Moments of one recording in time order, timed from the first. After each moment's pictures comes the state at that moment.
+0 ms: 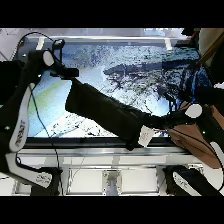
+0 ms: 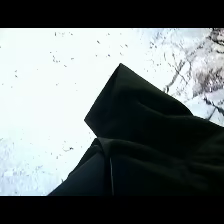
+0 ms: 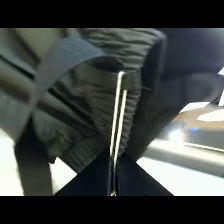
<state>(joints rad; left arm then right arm) -0.17 -1.66 1.74 1.52 -1.13 -1.61 0.06 -0.94 0.72 -1.10 1.21 1.55</state>
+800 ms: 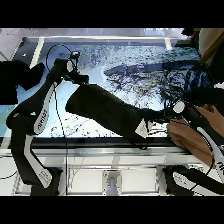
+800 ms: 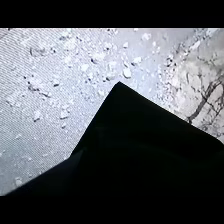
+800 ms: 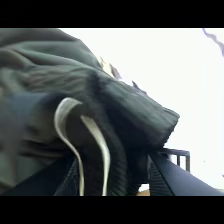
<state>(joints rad) -0.22 -1.91 1.85 1.57 -1.07 -1.64 0.06 -1.17 0.75 -1.17 0.90 1.62</state>
